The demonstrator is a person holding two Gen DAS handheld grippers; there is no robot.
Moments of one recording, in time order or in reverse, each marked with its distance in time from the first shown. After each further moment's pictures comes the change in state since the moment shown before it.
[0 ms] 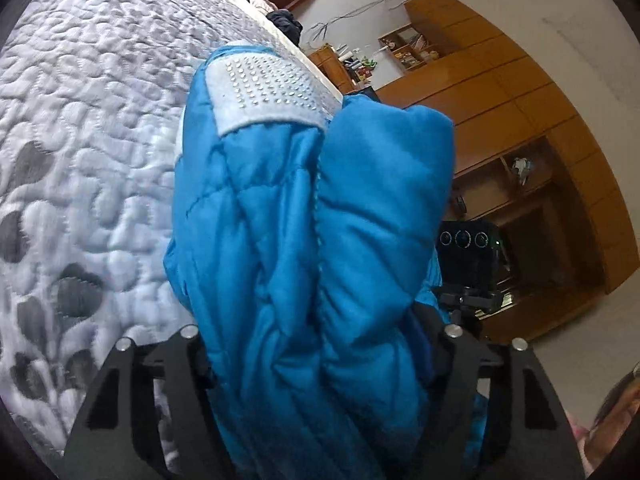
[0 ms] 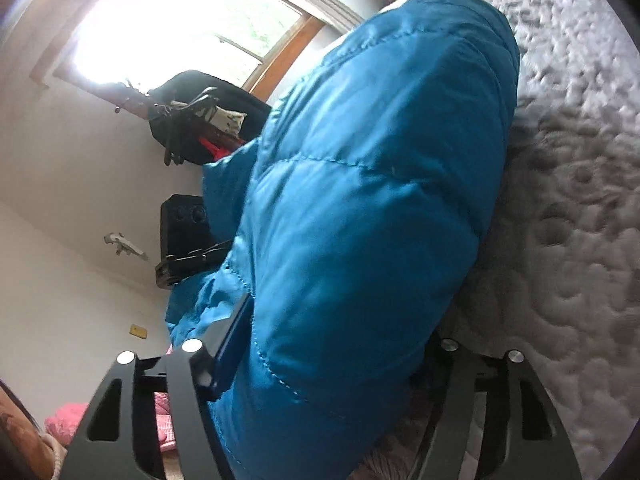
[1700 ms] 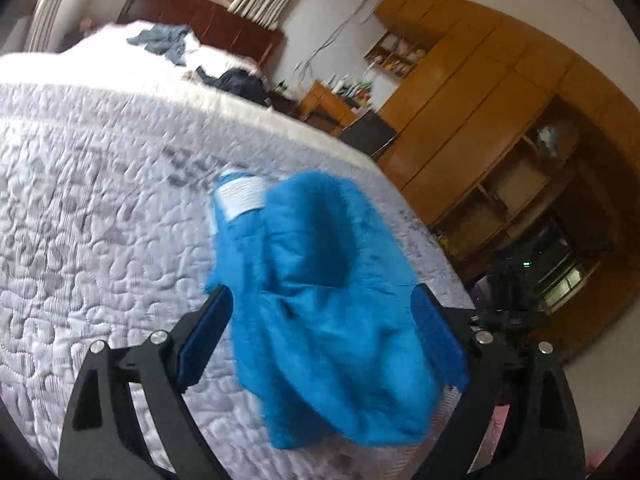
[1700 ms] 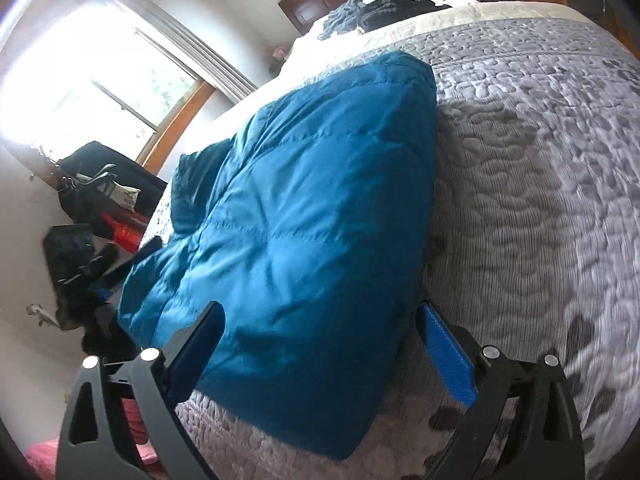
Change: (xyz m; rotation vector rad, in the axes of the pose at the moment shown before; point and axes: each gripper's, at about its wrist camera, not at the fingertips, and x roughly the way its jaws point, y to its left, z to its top) left arm 0.090 -0.131 0.069 0.298 -0.155 0.224; right arm -0.142 -0.037 -0.012 0.134 -0.208 -0.404
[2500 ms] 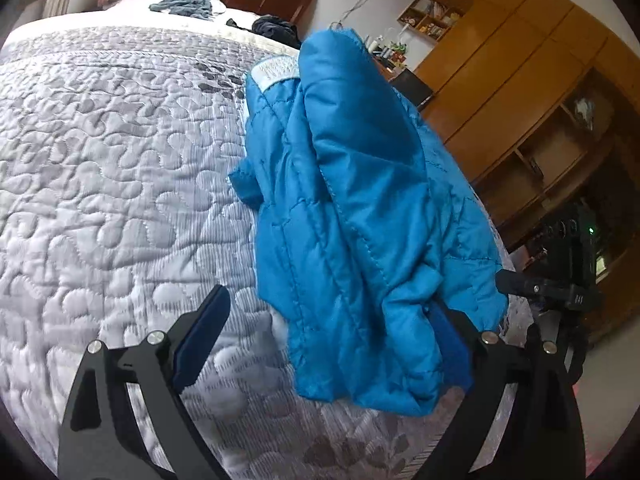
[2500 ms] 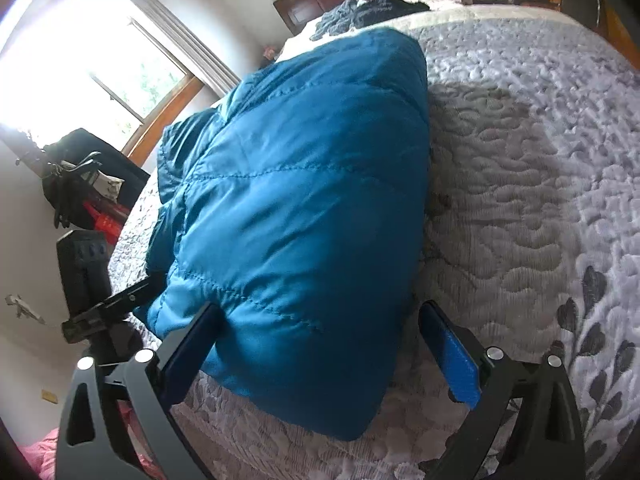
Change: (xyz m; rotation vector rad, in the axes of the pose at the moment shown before) left arm 0.028 0.021 -0.068 -0.056 0.146 0.135; right arm 0.026 0.004 -0.036 -0.024 -0.029 -0.080
